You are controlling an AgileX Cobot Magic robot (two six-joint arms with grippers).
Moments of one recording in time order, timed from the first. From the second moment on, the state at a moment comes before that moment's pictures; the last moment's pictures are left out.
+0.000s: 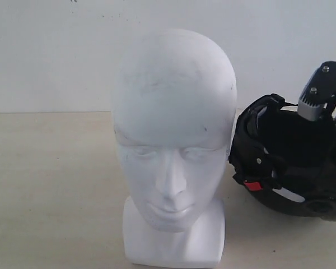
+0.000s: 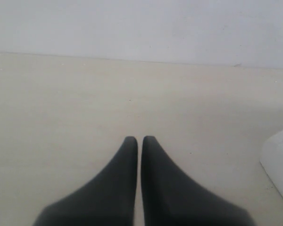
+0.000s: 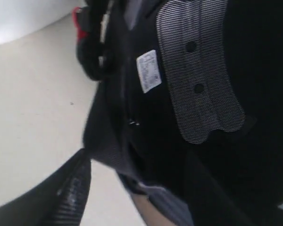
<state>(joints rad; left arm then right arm) 0.09 0.00 0.00 -0.09 0.31 0.00 0.14 1.34 -0.97 0.14 0.90 -0.88</state>
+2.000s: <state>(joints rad) 0.09 0.00 0.00 -0.09 0.31 0.00 0.14 1.38 -0.88 0.00 0.75 -1.02</state>
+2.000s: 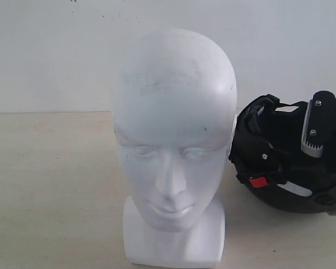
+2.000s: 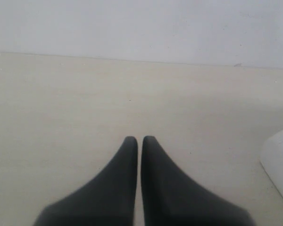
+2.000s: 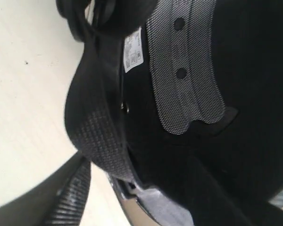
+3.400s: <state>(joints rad) 0.09 0.00 0.00 -0.09 0.31 0.00 0.14 1.64 -0.95 0.18 0.44 -0.49</state>
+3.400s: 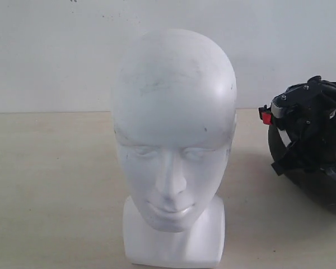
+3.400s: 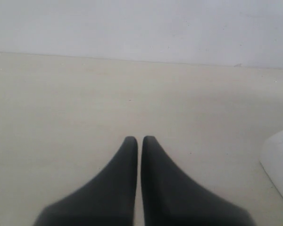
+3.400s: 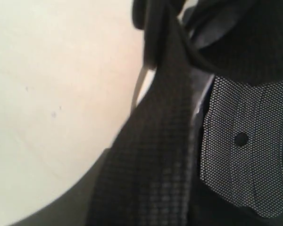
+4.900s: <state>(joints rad) 0.09 0.00 0.00 -0.09 0.31 0.00 0.14 0.93 -0.41 -0.22 -1.13 0.41</state>
